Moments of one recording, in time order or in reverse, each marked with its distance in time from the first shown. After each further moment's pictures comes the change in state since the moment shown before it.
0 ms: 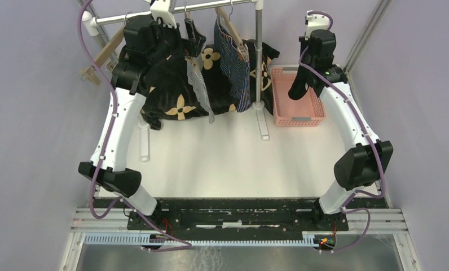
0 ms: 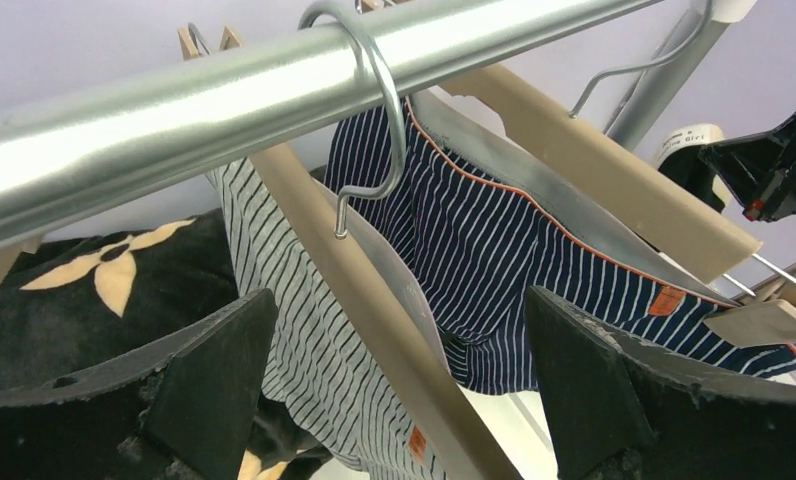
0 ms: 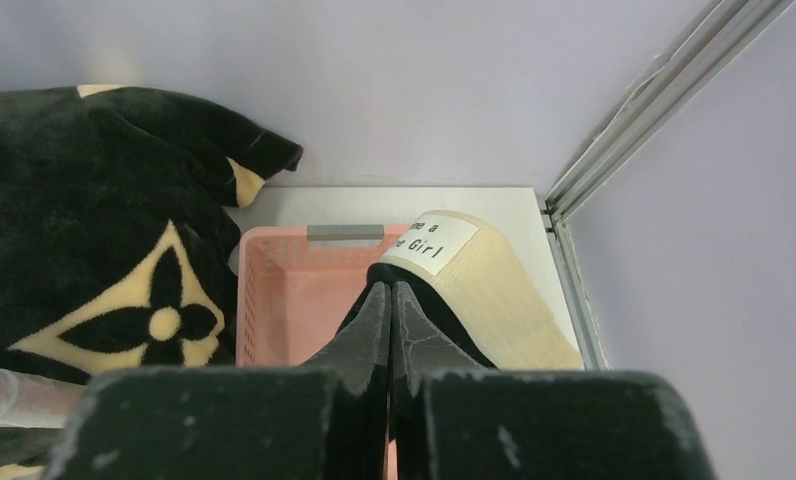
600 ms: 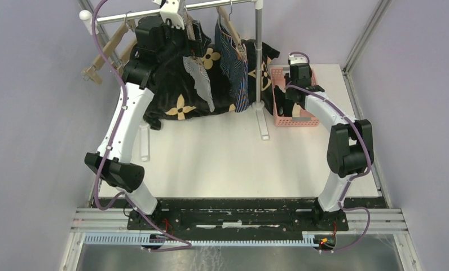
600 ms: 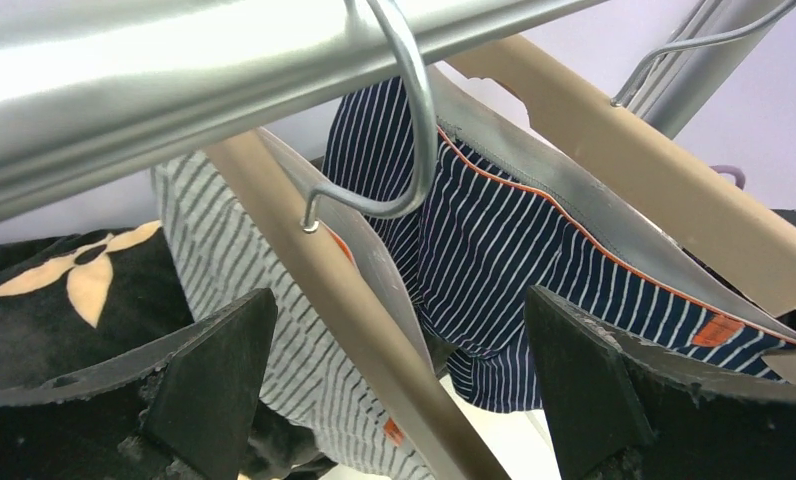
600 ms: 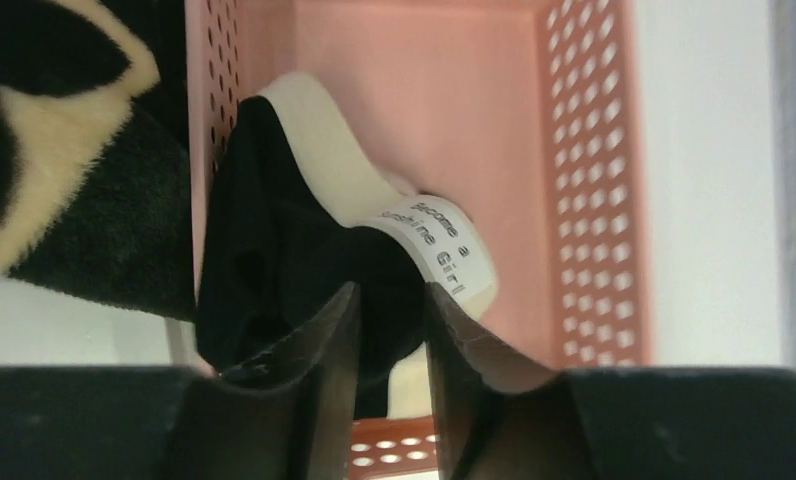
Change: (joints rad) left arm -0.006 0.047 -0.040 0.062 0.000 -0.001; right arm 0.000 0.130 -0.299 0.006 -0.076 0.125
